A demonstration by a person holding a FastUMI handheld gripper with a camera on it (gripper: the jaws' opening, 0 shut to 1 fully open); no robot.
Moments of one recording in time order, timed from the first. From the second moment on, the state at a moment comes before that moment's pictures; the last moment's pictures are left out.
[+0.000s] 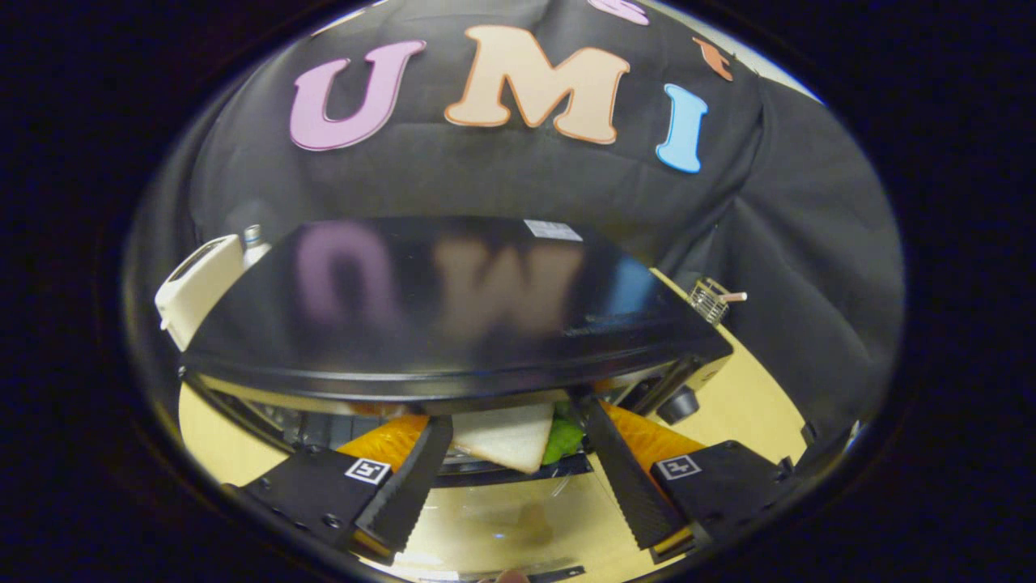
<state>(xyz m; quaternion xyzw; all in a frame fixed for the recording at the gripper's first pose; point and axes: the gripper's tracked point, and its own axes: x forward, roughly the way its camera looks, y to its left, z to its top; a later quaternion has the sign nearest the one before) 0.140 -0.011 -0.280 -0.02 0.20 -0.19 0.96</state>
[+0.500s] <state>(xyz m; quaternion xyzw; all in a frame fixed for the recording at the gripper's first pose) -0.003 0.013 -0.331 -0.01 0.31 -0.17 0.94</state>
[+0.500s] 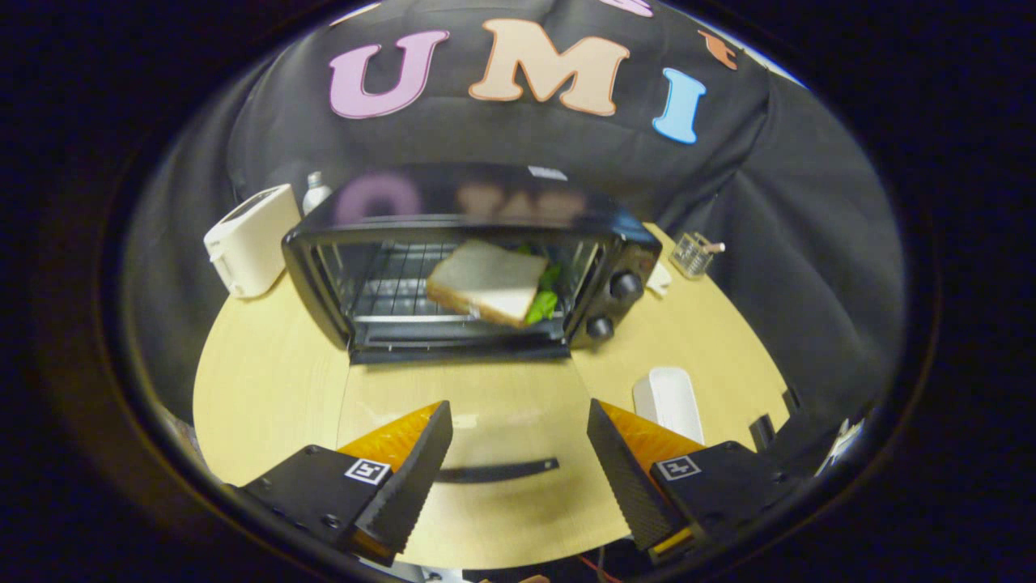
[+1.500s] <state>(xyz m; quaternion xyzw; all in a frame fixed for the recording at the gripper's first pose) -0.016 0.072 -0.445 -0.03 0.41 -0.11 0.90</state>
